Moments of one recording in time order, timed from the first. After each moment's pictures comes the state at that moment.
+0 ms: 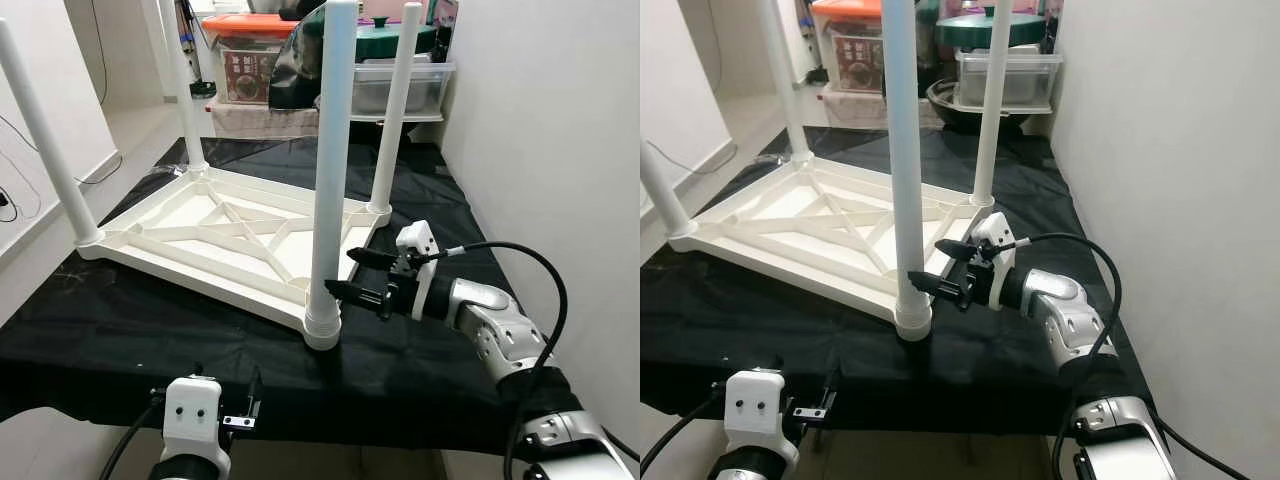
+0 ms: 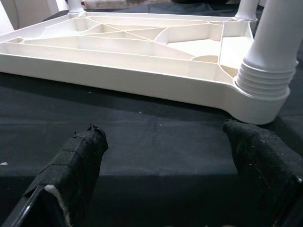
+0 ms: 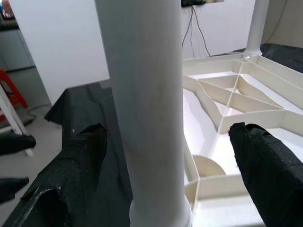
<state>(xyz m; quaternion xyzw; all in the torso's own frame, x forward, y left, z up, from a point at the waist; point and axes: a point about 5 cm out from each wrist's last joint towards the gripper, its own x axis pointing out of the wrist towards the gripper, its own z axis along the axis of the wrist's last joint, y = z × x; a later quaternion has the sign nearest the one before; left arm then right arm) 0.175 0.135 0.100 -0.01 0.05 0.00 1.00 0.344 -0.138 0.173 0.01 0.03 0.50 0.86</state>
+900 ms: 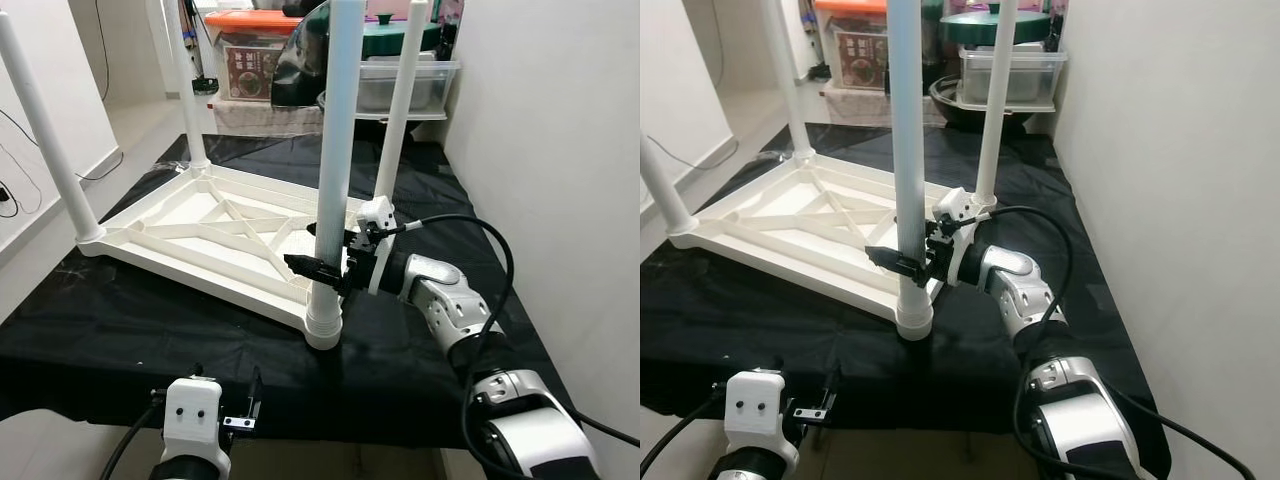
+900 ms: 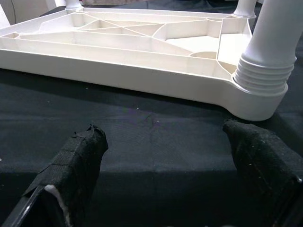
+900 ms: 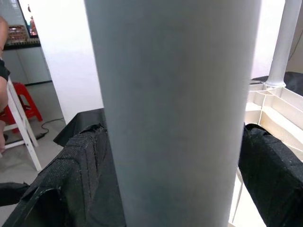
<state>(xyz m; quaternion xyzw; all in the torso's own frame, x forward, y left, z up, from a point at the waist) 0.173 0.134 0.099 -0.01 0.06 0.00 1.00 0.363 -0.093 0.191 0.03 -0.02 0.54 0.84</state>
